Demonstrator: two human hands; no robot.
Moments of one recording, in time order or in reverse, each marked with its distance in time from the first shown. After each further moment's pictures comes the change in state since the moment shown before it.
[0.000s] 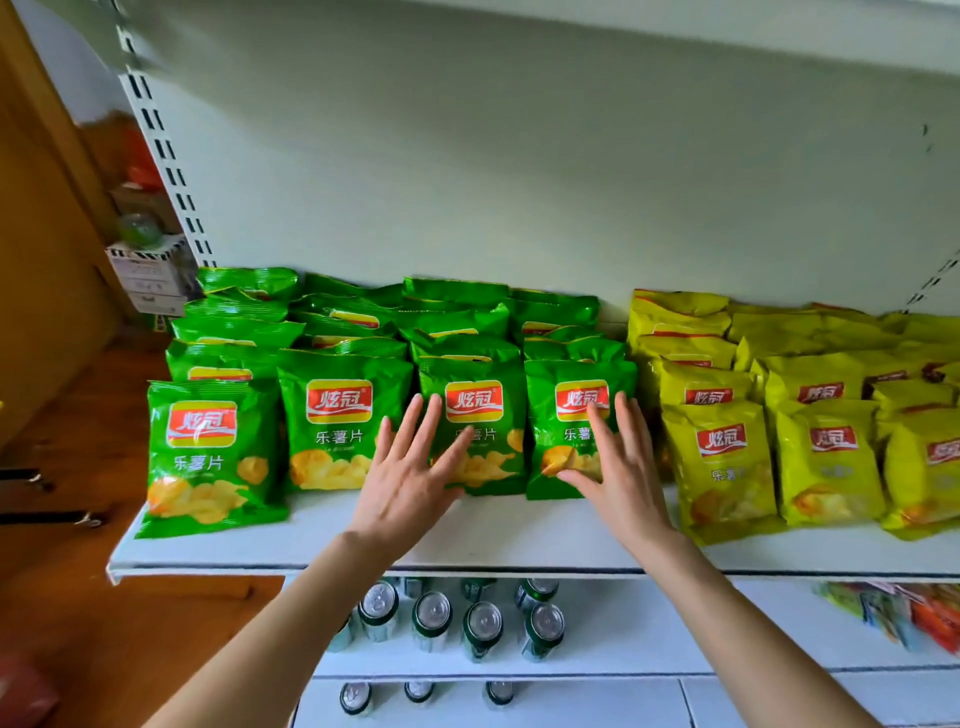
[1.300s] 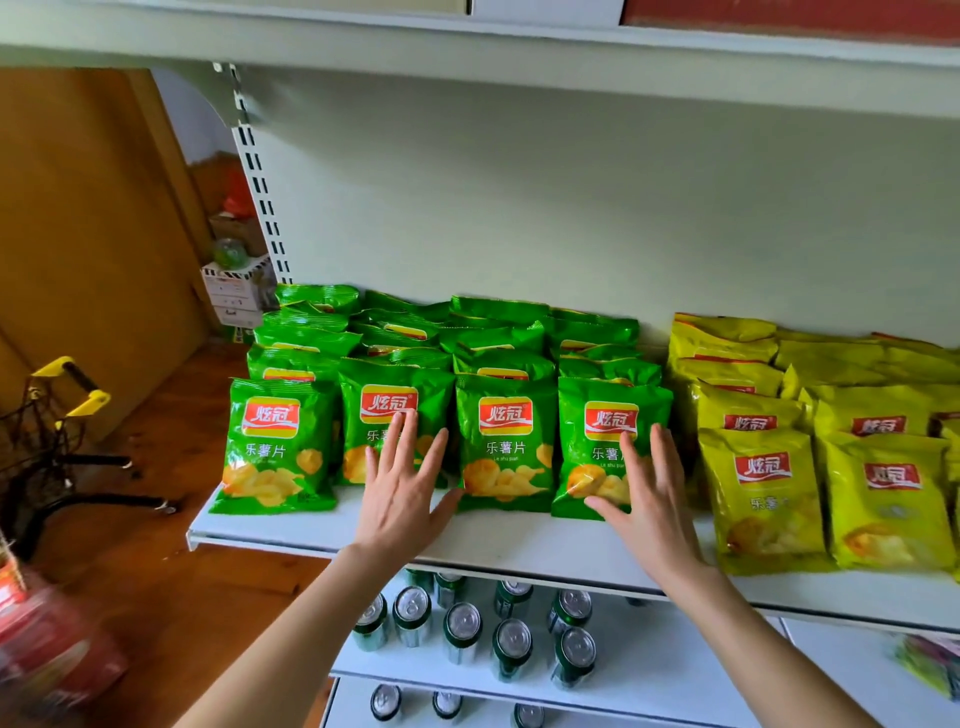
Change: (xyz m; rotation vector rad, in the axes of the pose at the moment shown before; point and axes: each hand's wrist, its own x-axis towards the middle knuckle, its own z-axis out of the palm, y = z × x) left_hand -0.025 -0.014 -0.013 -0.066 -0.089 -0.323; right_hand -0.011 0.004 0.006 0.054 0.048 -0.032
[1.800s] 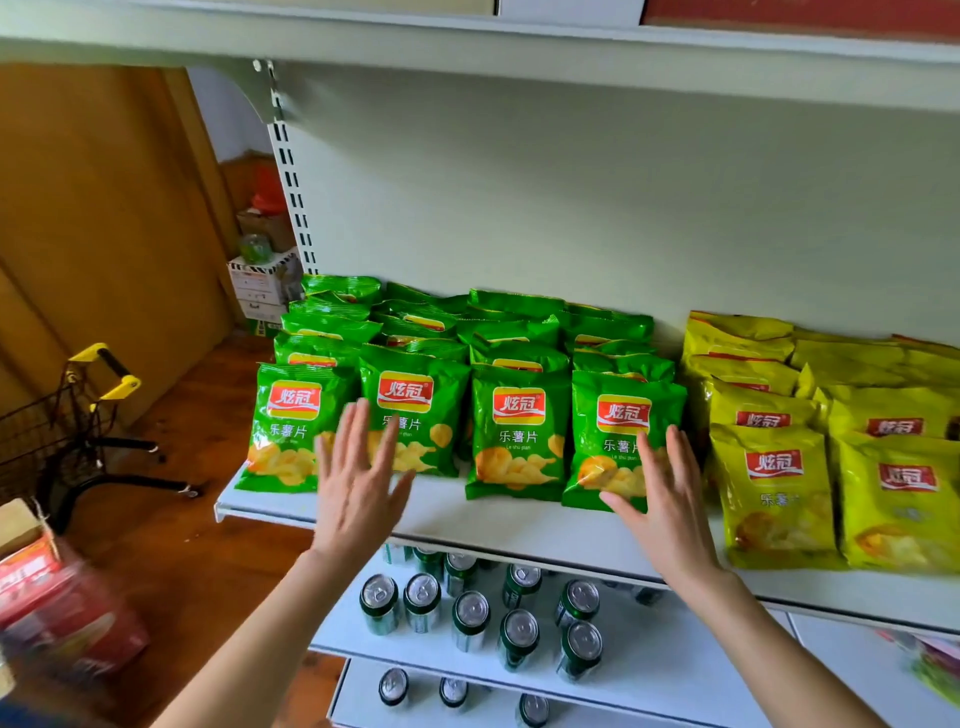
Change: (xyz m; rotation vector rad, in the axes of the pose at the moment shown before) left_hand -0.032 -0.036 -0.015 0.063 0.207 -0.132; right_hand -0.008 -0.003 -0.007 0.020 0.026 0.012
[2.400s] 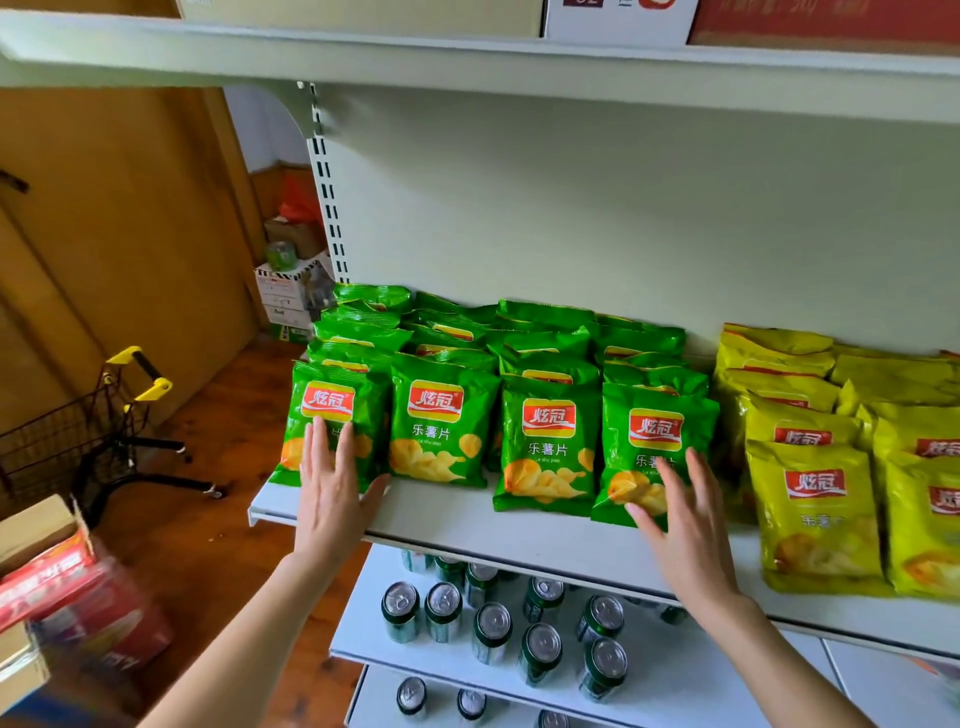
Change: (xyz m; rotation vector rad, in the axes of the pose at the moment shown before) left_hand -0.004 -0.054 0.004 -0.153 -0.080 -0.285; right_hand -0.003 -0.018 0.005 -0.010 -0.003 0.094
